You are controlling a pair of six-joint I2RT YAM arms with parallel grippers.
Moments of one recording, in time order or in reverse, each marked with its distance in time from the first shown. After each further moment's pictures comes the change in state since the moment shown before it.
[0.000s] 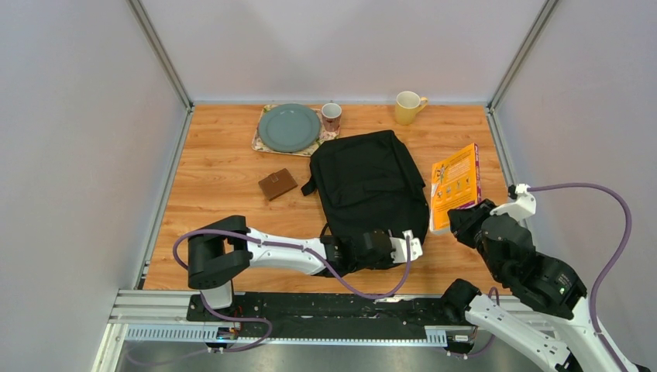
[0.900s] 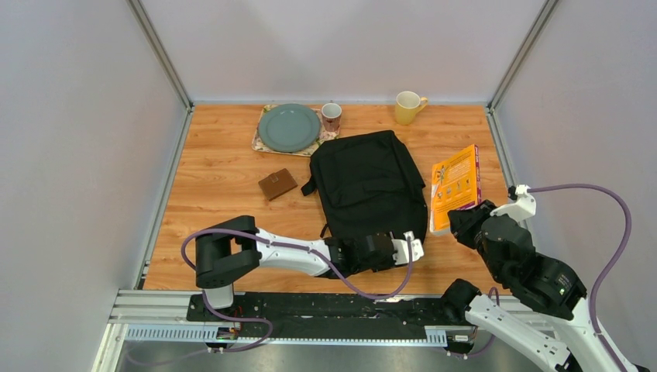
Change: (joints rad) left arm 0.000 0.043 0.001 0.039 0.023 -0.050; right arm 0.000 -0.006 -0.006 -0.004 -0.001 0.005
